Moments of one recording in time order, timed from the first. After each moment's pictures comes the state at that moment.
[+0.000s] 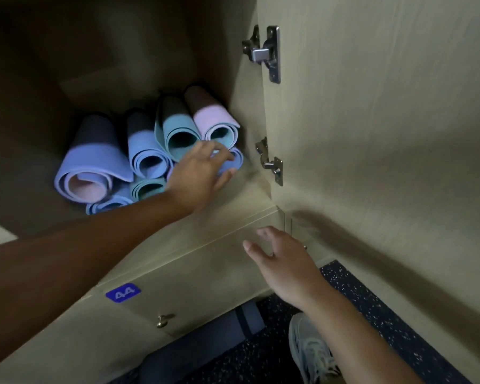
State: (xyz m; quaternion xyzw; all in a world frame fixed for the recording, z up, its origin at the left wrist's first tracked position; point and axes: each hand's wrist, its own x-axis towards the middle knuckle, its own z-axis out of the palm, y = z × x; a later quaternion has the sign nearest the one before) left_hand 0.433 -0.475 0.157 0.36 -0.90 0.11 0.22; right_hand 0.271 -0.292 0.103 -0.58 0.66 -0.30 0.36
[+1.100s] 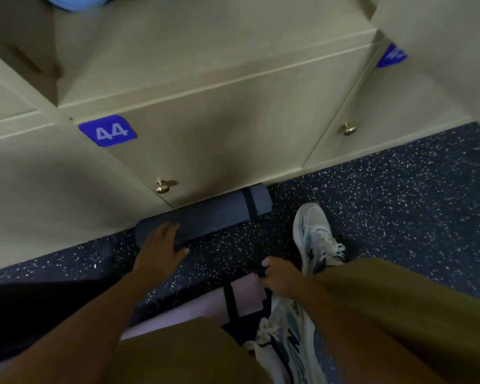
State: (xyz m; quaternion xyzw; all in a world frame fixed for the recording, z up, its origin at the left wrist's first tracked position) left_hand 0.653 -0.258 -0.239 0.66 -0.68 -0.31 -0.11; right_hand 0.347 -0.196 -0.230 -0.45 0.67 0.09 0.58
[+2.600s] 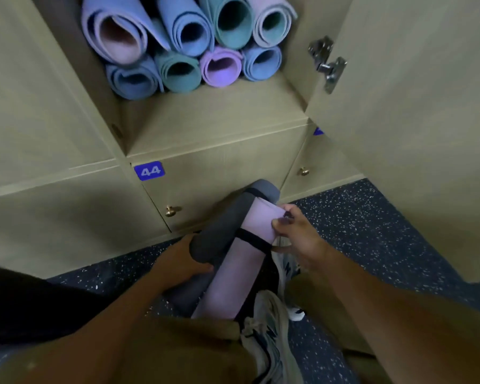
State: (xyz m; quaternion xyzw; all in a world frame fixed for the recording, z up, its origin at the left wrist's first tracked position) left_hand 0.600 -0.235 -0.093 0.61 -0.65 -0.46 0.03; right_hand 0.315 -0.220 -0.023 -0.30 0.64 -0.37 0.60
